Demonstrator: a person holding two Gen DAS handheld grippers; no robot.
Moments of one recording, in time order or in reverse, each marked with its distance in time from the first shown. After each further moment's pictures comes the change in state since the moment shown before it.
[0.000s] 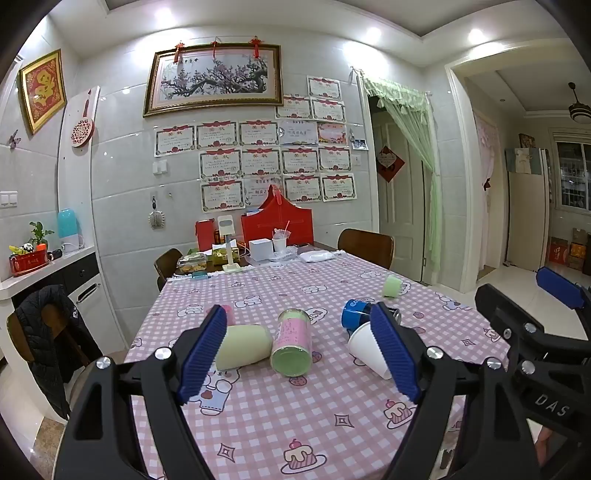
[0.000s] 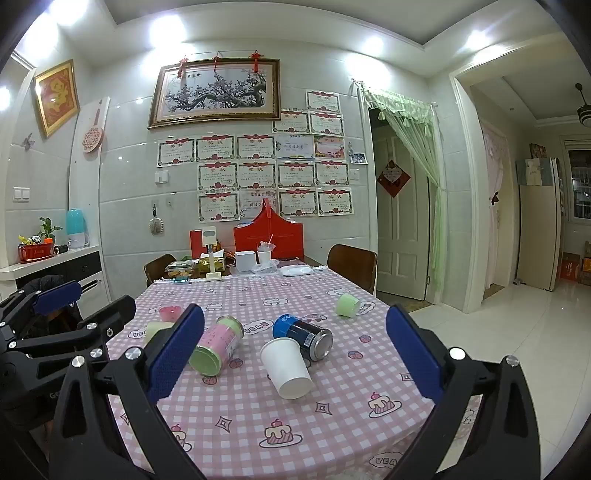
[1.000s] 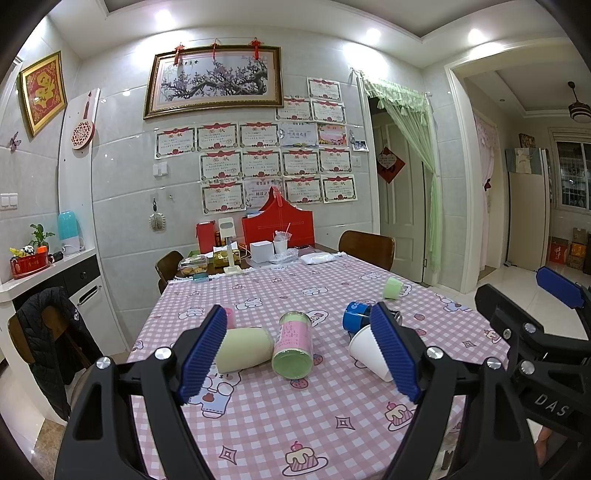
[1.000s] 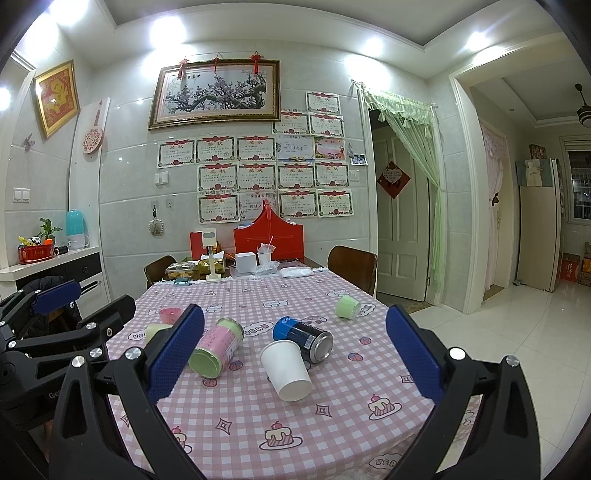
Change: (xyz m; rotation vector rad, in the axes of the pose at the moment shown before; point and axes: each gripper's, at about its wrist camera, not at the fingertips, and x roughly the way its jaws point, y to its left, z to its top) left arm 0.000 0.000 0.000 0.003 -0.005 0.001; right arm 0.000 -0.001 0.001 -0.001 -0.003 0.000
